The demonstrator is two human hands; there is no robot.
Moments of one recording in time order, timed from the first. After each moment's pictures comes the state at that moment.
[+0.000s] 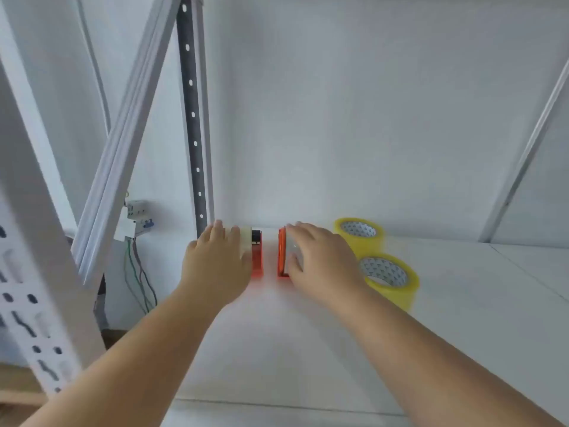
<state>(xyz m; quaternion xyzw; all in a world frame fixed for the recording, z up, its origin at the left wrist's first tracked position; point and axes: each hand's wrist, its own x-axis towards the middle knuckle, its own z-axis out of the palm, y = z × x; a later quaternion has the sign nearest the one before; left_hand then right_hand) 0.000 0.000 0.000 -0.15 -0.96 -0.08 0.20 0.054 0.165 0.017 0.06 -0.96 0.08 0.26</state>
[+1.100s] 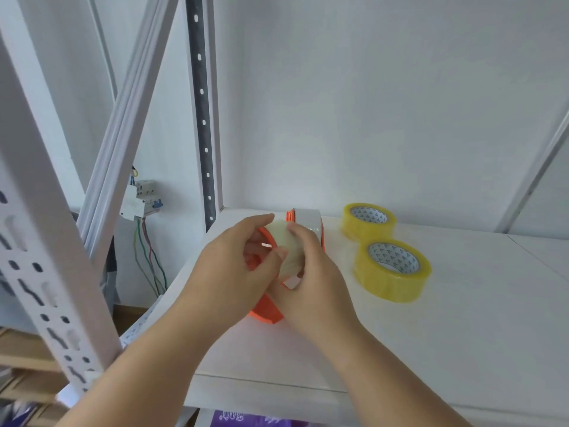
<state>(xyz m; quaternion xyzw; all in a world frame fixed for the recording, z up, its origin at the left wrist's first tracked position) 0.074 -0.001 0.013 -0.21 -0.81 -0.52 0.17 0.102 0.123 -0.008 0.04 -0.88 0.41 0.23</state>
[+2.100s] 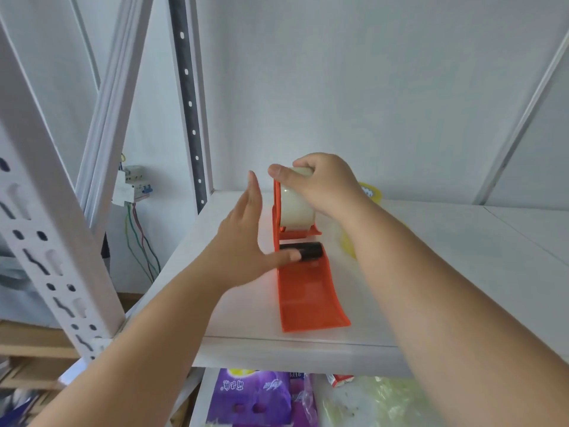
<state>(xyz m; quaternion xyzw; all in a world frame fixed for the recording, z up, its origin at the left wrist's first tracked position) 0.047 0.007 -0.008 -0.33 -0.87 -0.35 0.10 0.062 0.158 0.071 -0.04 -0.91 0.37 0.19</state>
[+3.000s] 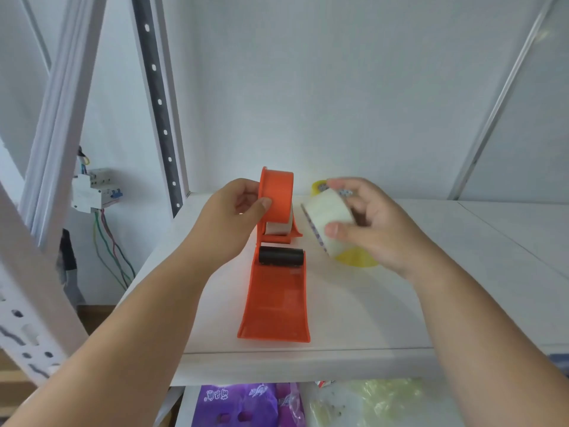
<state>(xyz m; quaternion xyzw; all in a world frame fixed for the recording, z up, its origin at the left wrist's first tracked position) 0.034 0.030 0.019 -0.28 -0.76 -0.59 0.07 0.128 0.230 0.033 0.07 -0.83 0.53 0.16</state>
